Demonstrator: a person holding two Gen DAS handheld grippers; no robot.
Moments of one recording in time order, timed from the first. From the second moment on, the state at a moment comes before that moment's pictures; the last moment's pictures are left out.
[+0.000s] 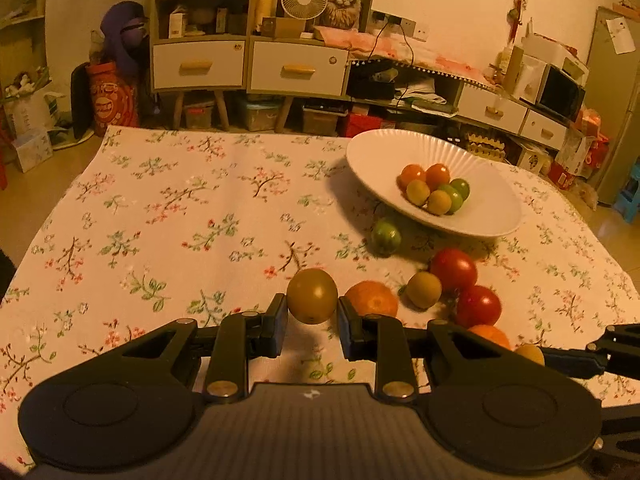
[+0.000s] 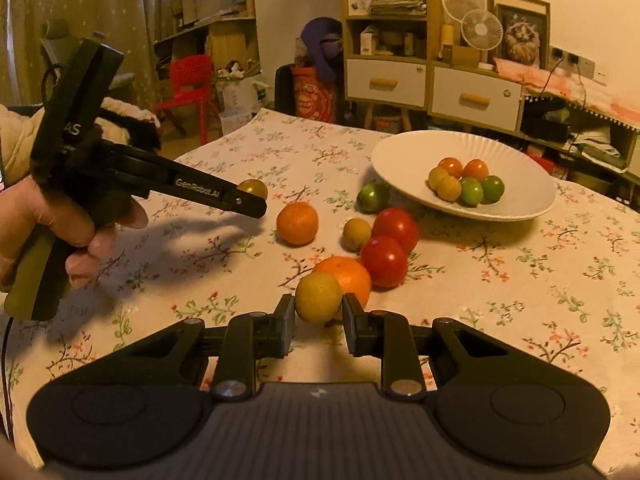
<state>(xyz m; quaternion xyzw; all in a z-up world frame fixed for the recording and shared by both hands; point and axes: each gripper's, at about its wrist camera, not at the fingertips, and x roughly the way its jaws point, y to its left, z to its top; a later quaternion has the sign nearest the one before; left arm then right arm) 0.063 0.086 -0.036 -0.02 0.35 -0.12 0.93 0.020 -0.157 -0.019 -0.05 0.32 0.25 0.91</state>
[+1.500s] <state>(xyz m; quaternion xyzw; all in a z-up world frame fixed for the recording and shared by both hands) 0.137 -0.043 -0.029 0.02 0.35 -0.22 0.91 0.170 -0.240 -0.009 0.01 0.34 0.20 0.92</state>
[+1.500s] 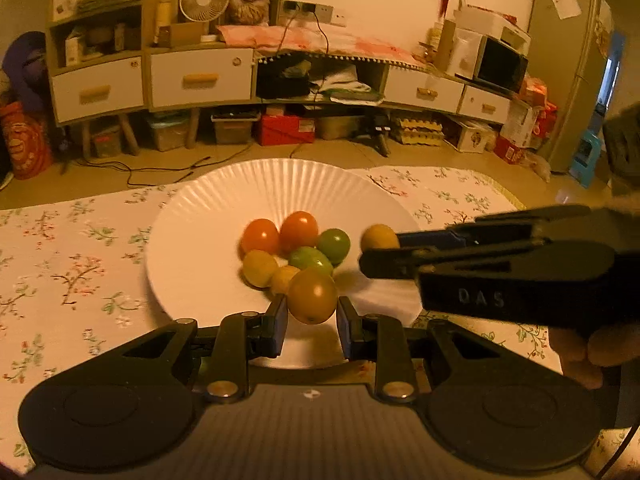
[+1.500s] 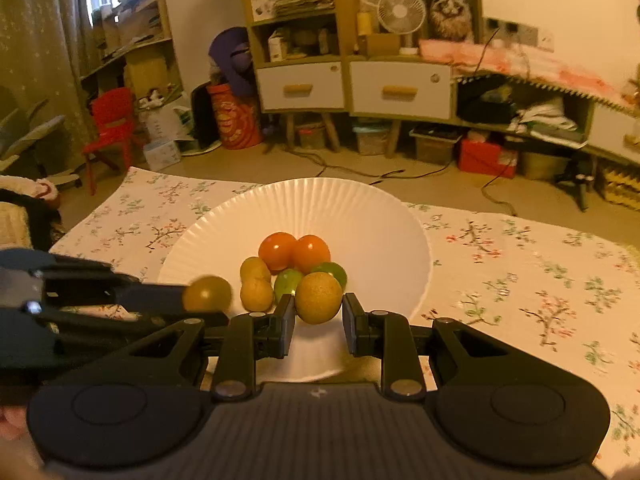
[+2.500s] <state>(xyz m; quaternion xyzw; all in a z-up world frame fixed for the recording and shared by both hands) 0.135 -0.051 -0.024 0.02 0.35 -0.23 0.91 0.175 -0.241 0.006 0.01 0.36 0.21 0.91</state>
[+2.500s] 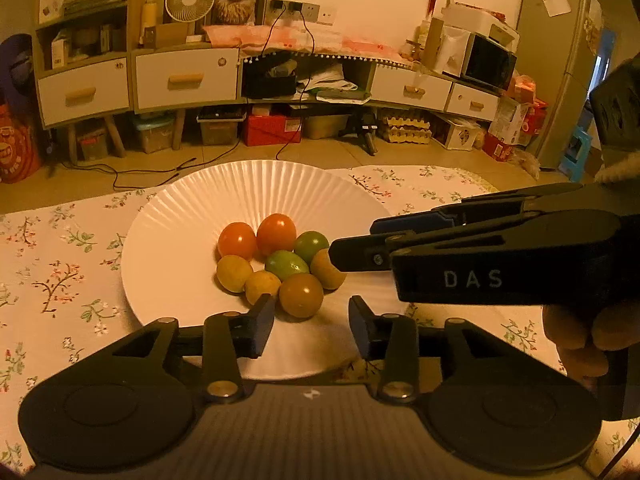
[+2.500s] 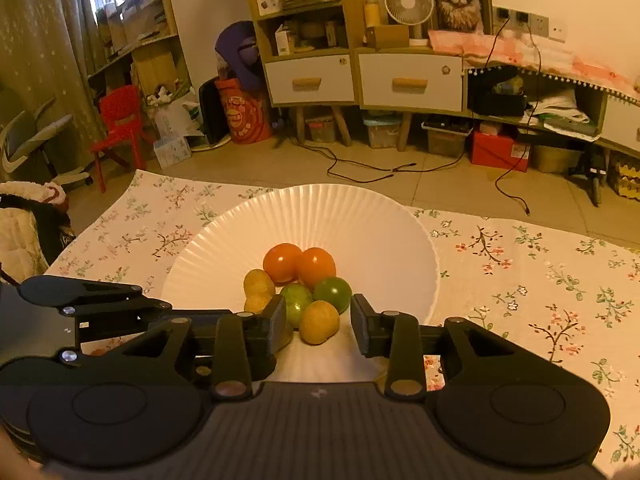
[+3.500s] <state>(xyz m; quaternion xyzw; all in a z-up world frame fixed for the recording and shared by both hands) 0.078 0.009 -0.007 0.03 0.34 -0.22 0.91 0.112 -0.220 0.022 0.02 0.33 0.21 0.92</state>
